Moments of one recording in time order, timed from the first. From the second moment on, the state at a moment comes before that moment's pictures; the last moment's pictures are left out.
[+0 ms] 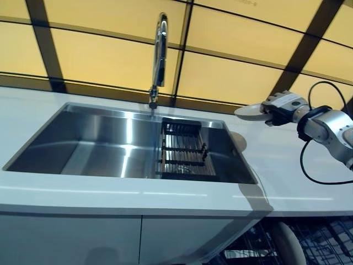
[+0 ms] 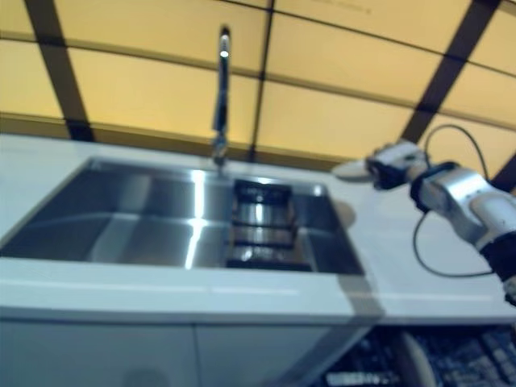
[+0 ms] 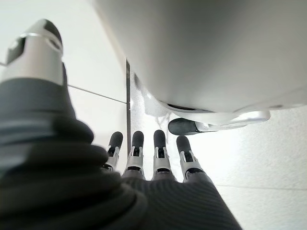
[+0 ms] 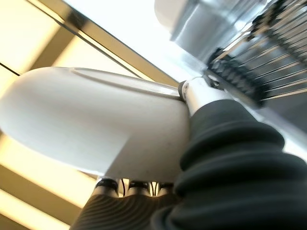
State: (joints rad) left arm 0.10 0.33 -0.21 1.09 -0.28 0.06 -0.09; right arm -0.95 -1.21 0.65 0.46 -0.52 -0.18 0.10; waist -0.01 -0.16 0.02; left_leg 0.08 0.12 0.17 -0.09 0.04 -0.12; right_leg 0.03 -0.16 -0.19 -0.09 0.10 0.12
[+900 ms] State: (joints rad) left arm 0.05 0.32 -0.21 1.13 -0.25 0.07 -0.11; right arm -0.20 -1.19 0.00 0.53 -0.02 -0.01 0.11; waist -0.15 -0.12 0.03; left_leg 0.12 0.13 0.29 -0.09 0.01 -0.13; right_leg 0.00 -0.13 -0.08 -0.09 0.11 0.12
